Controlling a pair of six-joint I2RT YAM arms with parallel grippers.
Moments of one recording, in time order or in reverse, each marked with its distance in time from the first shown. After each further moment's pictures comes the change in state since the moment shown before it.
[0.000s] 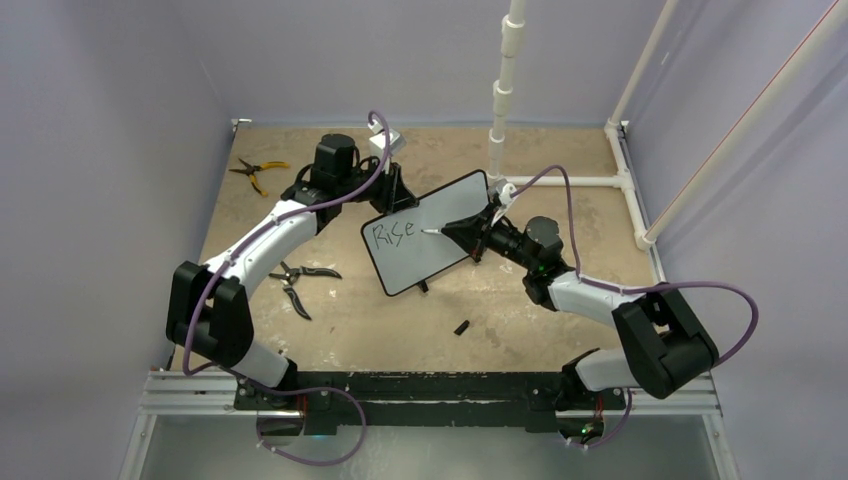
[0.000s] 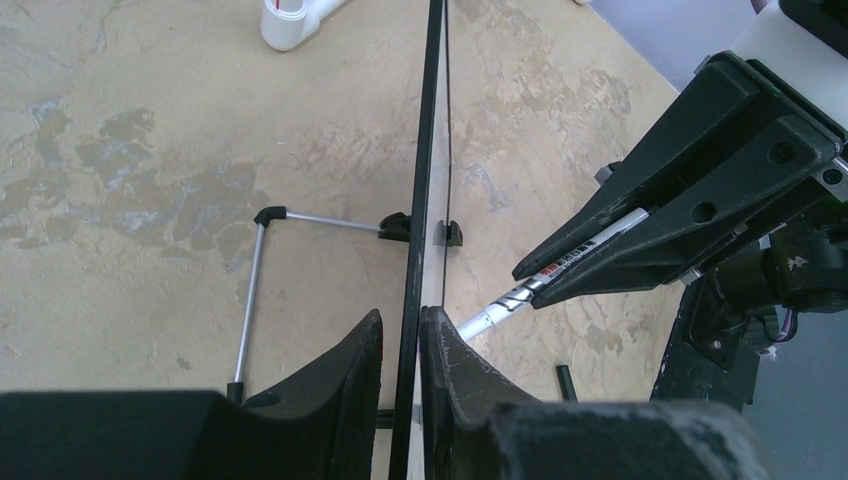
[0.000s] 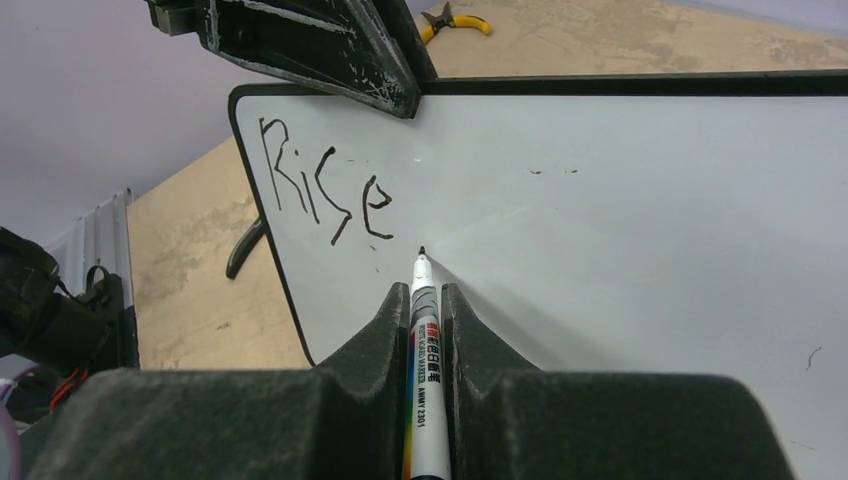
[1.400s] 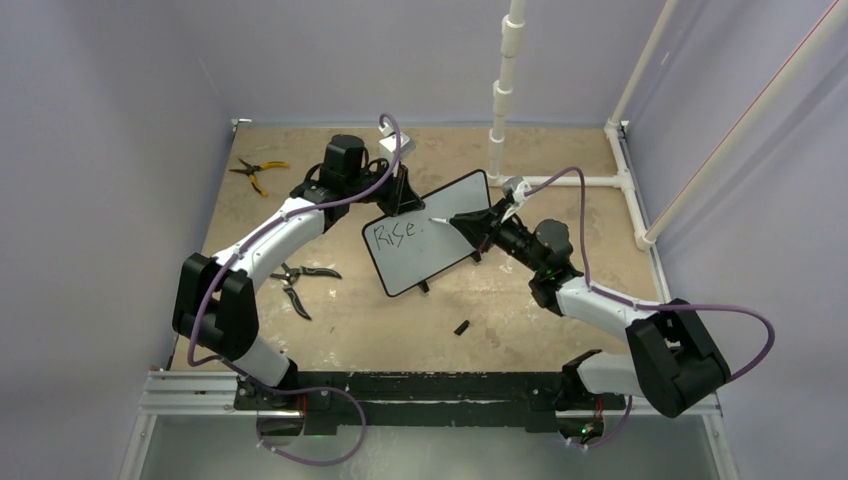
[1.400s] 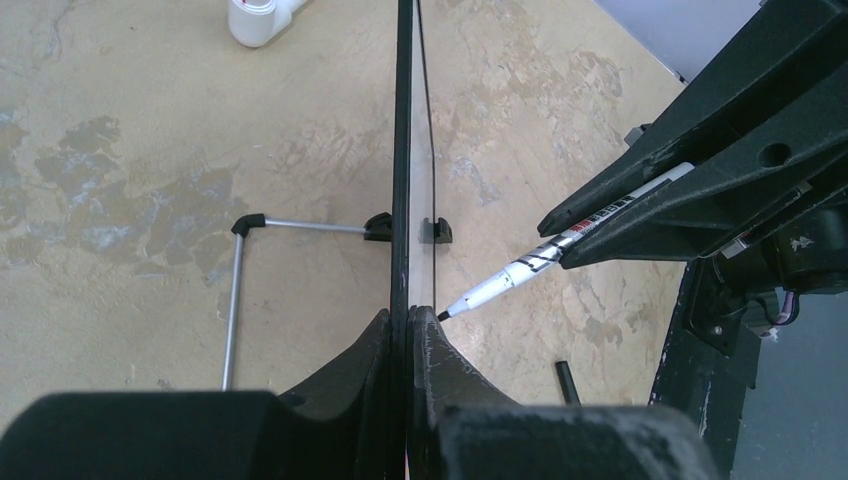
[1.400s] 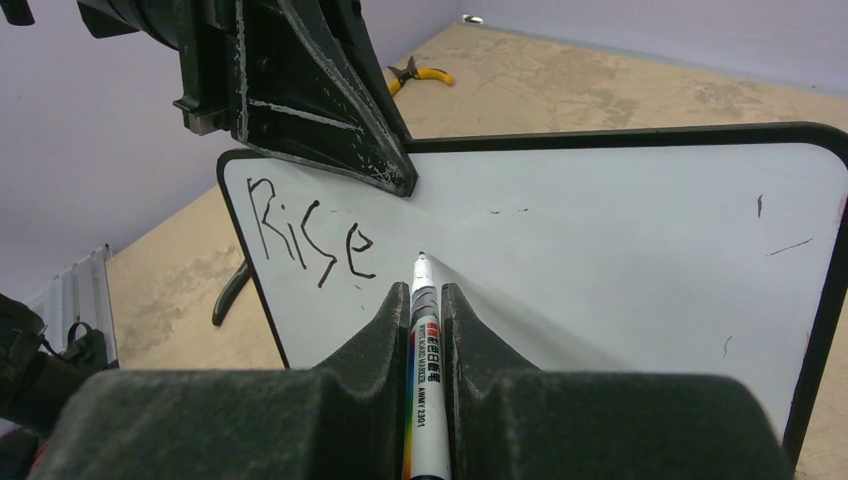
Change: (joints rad) left arm -0.030 0.045 0.019 0.004 0.016 0.026; right arm -0.009 -0.098 -0.019 -0.016 0.093 0.021
